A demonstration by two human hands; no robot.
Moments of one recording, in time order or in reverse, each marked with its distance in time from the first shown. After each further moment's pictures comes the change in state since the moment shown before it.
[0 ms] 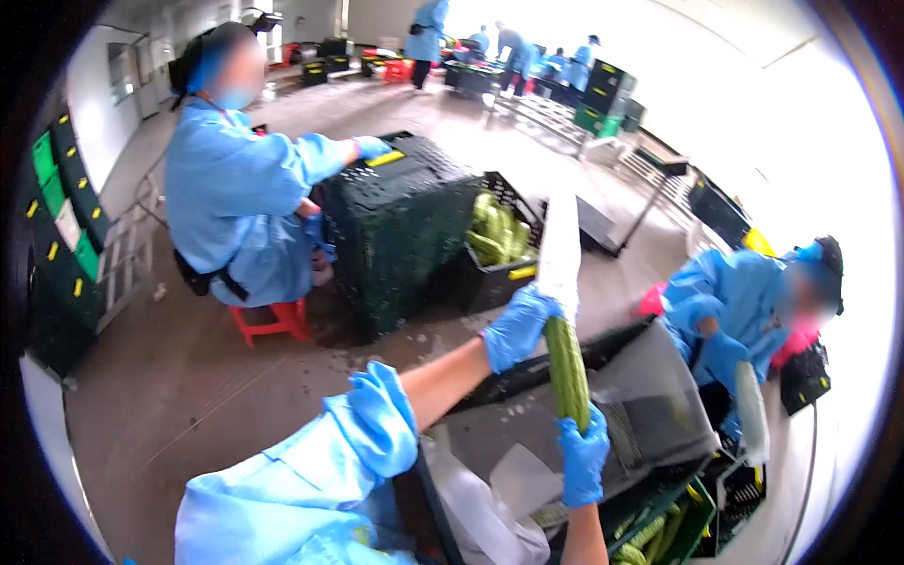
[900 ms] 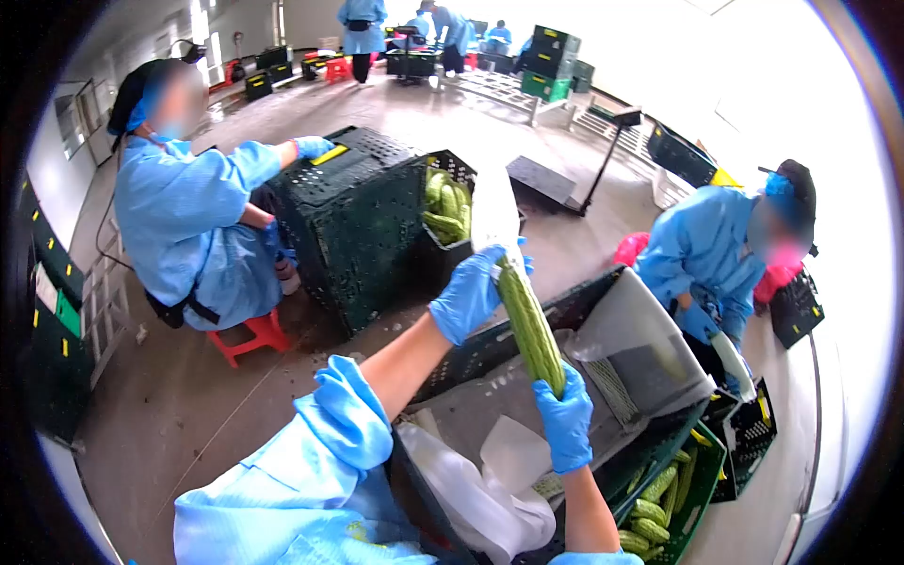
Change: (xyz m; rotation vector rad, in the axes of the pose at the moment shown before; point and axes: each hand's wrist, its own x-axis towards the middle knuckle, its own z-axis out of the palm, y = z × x) left_hand 0.000 0.010 -0.007 -0.252 0.008 -0.222; right_hand -0.004 -0.002 0.002 -0.117 0.024 -0.058
